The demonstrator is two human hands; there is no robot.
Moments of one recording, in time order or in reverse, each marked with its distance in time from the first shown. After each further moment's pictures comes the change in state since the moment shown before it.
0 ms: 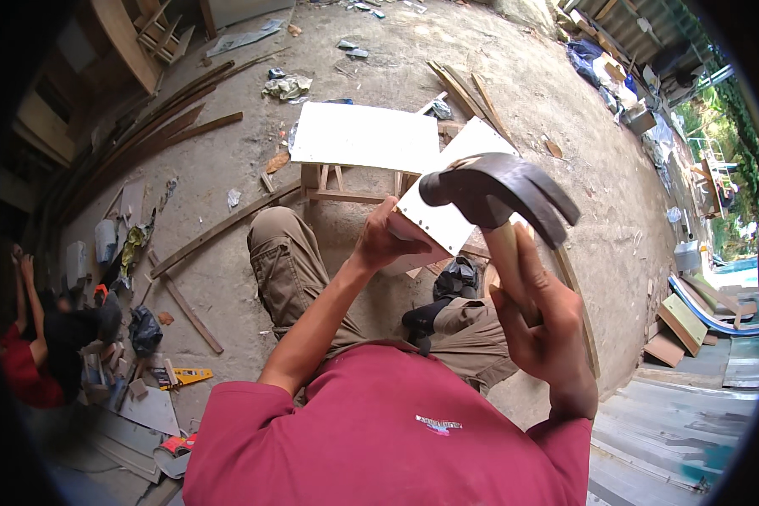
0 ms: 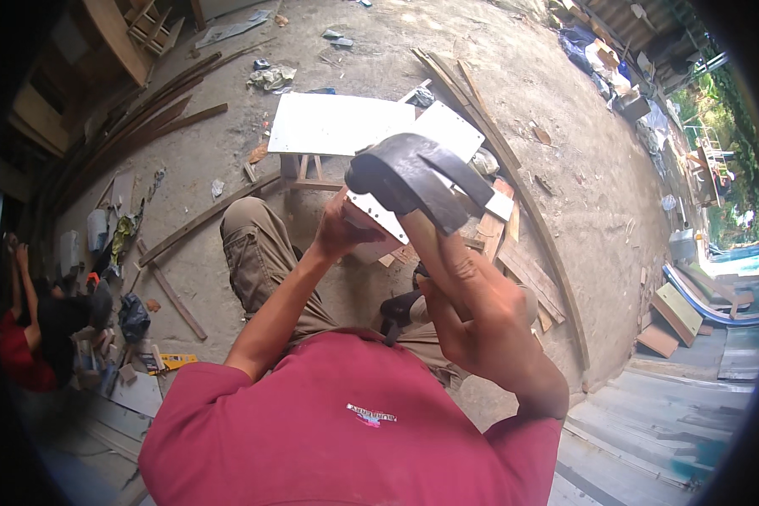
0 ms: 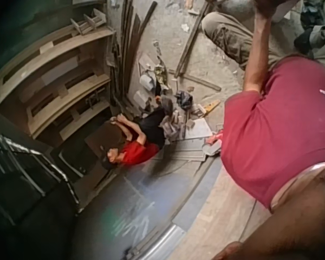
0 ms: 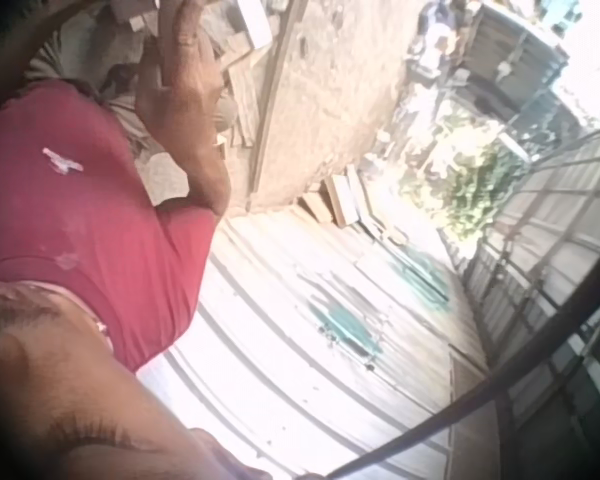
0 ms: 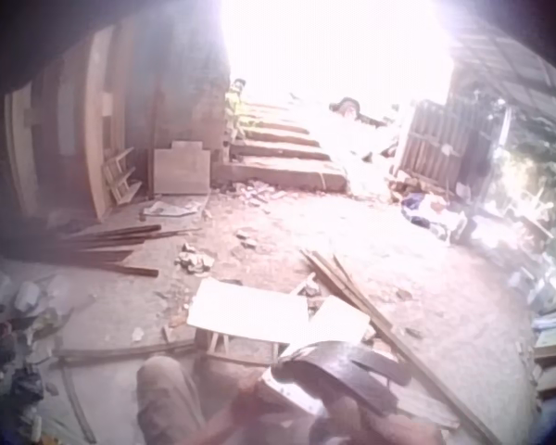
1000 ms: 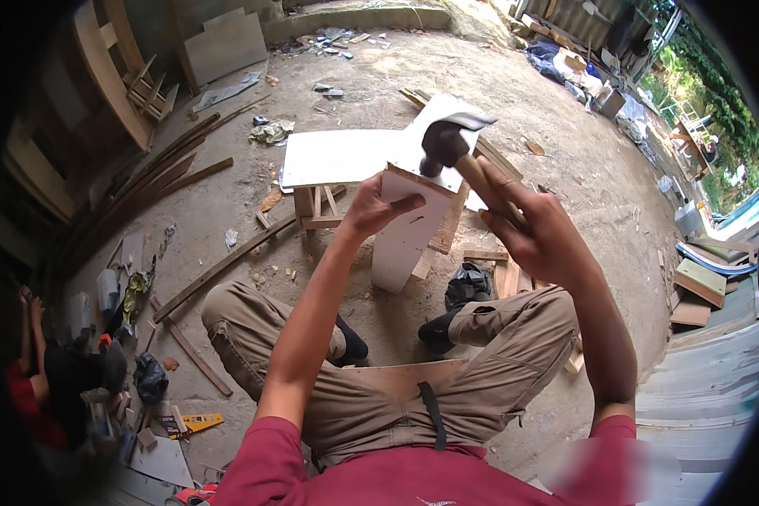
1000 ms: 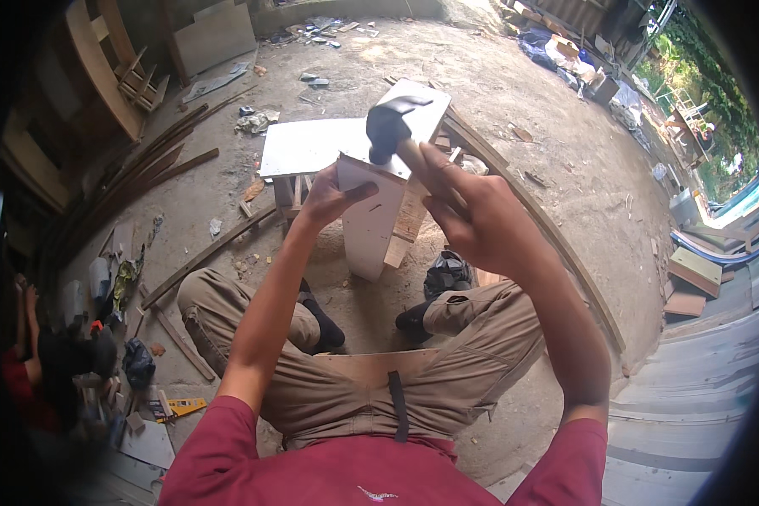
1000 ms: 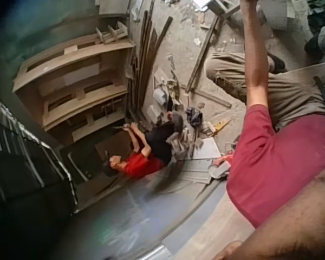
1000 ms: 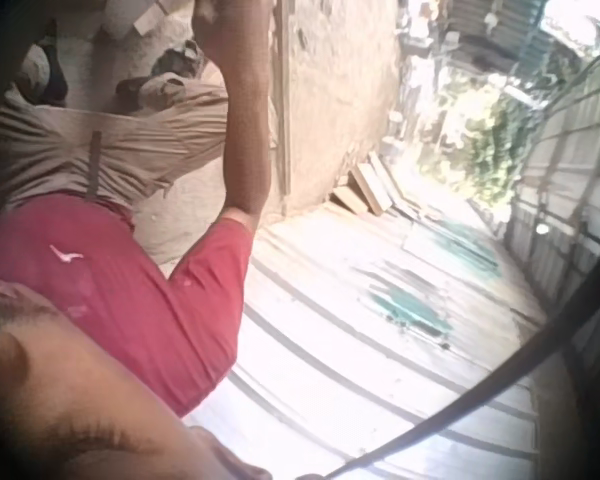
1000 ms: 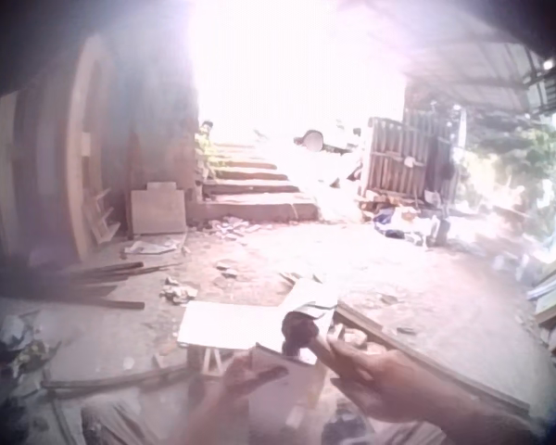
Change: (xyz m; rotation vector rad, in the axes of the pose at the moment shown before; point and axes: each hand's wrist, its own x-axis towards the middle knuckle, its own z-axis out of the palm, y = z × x) left_hand 0.028 0.019 -0.011 -0.348 -0.288 -0.179; right_hand -0.021 0.052 0.030 -0.161 0.006 0.021
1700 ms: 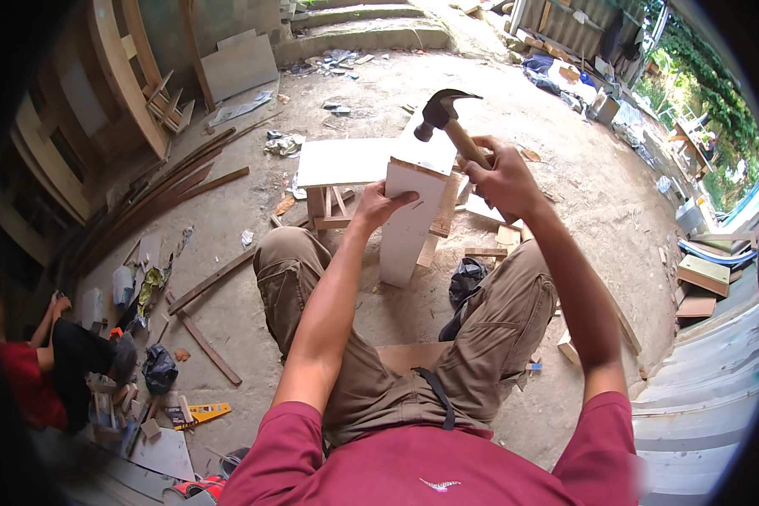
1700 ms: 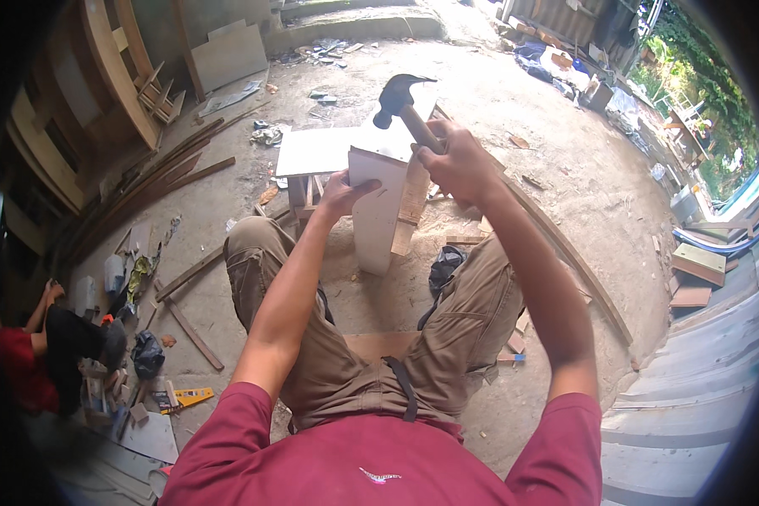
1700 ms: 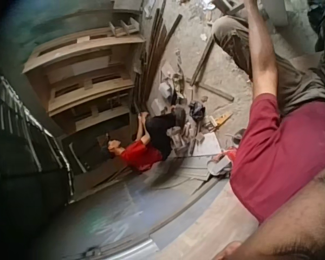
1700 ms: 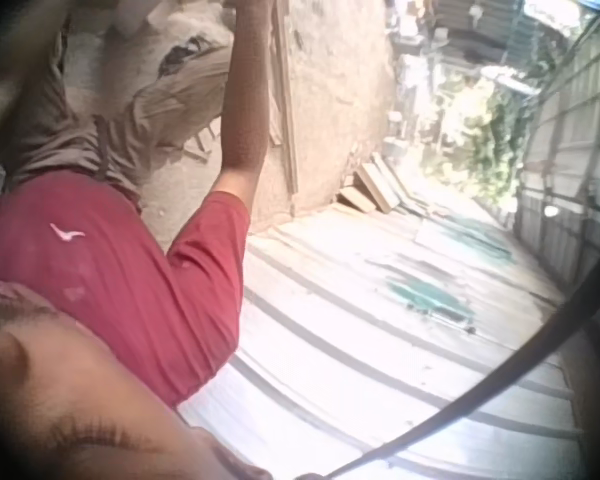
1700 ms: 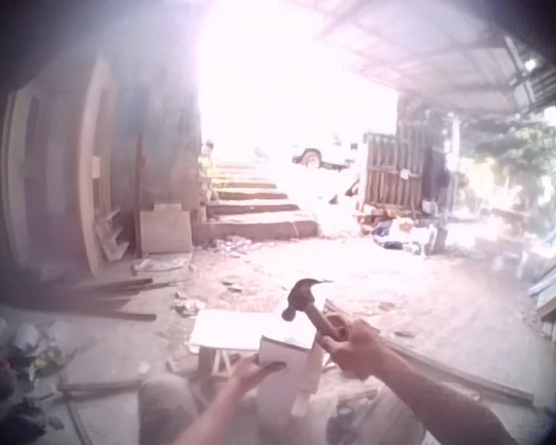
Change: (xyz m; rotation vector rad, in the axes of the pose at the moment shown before) left_hand -0.033 -0.013 0.006 0.133 0.092 -0.106; right_hand 0.006 -0.010 0.009 0.375 0.057 0.337
